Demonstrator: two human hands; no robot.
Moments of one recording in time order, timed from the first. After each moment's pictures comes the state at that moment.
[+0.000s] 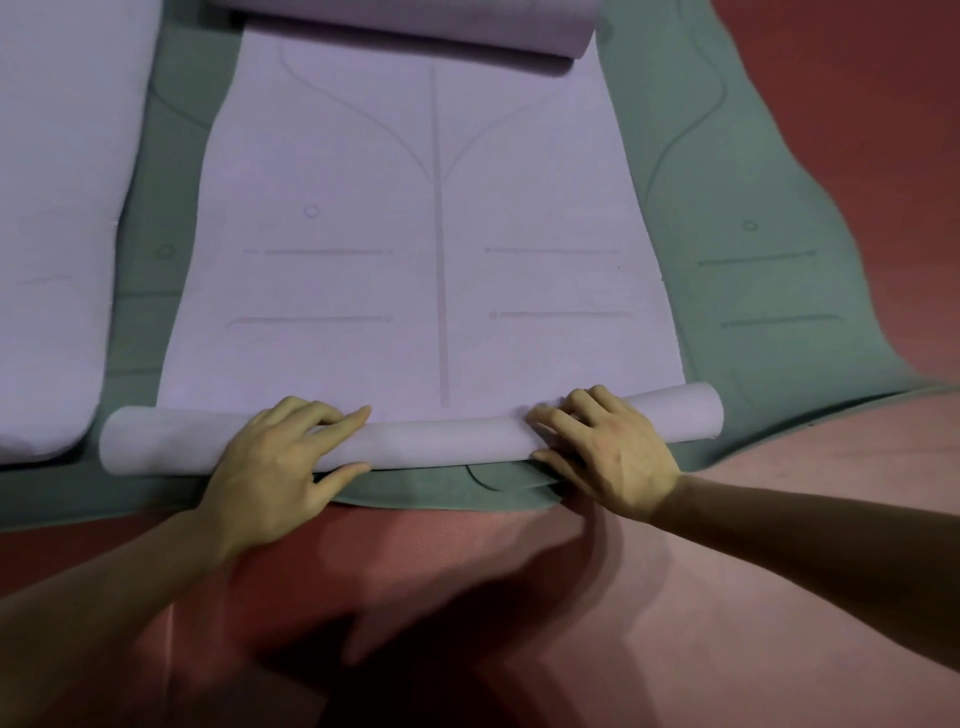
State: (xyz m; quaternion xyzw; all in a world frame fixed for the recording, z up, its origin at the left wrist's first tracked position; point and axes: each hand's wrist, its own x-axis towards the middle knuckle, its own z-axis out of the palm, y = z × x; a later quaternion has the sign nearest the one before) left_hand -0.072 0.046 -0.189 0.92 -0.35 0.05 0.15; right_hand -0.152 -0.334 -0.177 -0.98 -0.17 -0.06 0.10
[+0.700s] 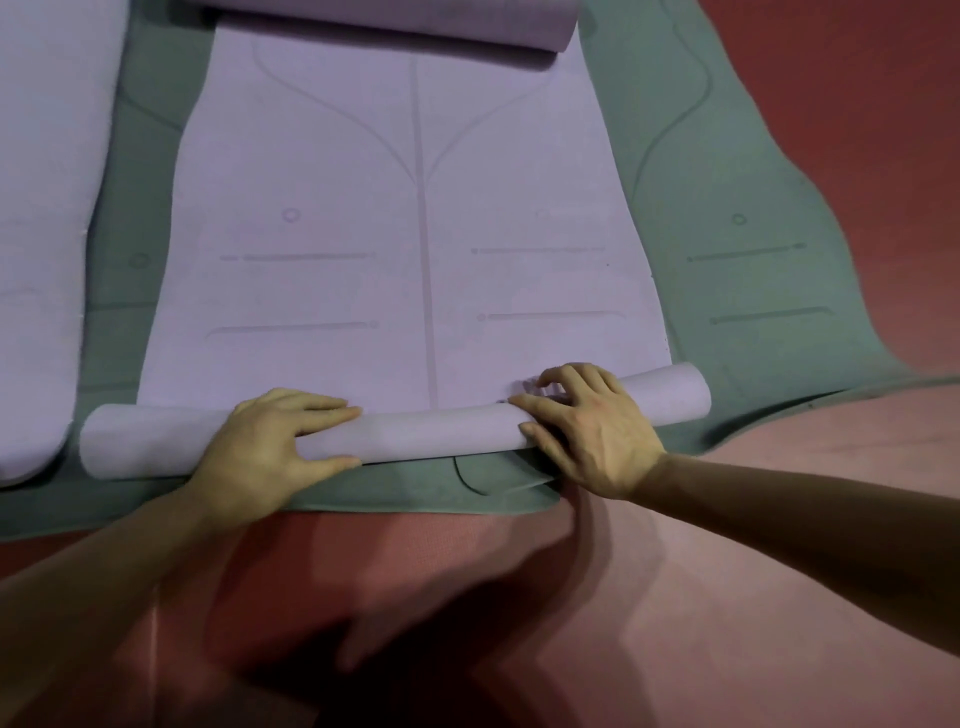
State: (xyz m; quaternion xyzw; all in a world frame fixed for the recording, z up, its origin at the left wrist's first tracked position) left_hand -0.037 0.041 -0.185 0.93 -0.28 -0.10 0.24; right_hand -0.131 -0.334 -0.179 -0.98 -0.15 -0.04 0.10
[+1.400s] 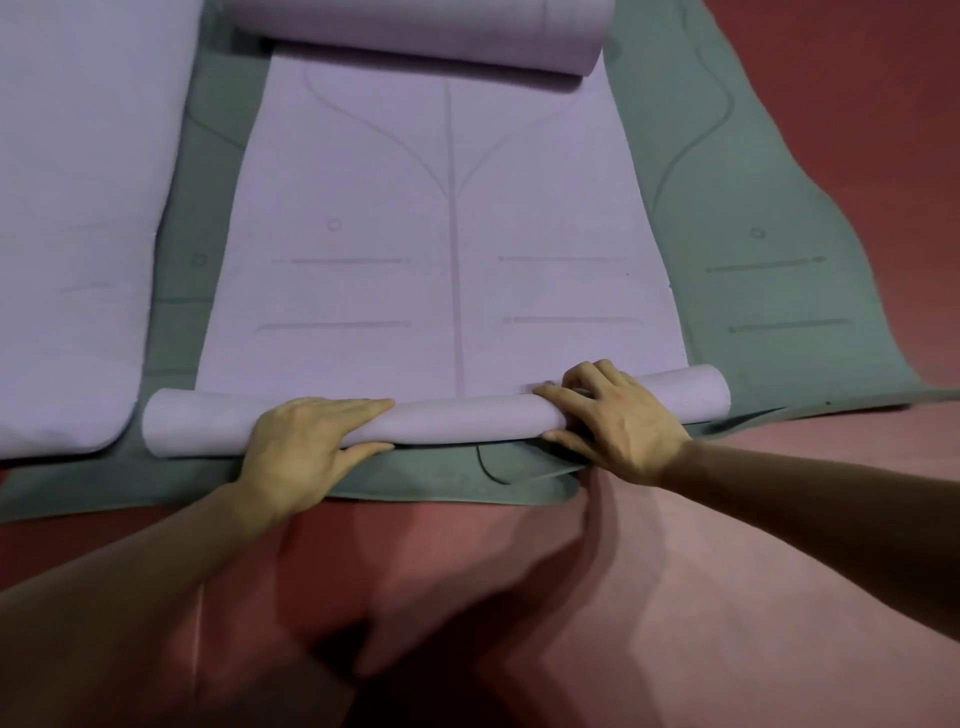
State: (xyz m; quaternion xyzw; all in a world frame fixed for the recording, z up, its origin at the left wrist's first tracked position) left_hand -0.061 0.040 -0.182 0.94 -0.31 0.04 0.15; right_hand -0.128 -0.339 -0.163 -0.98 -0.16 0.04 0.10
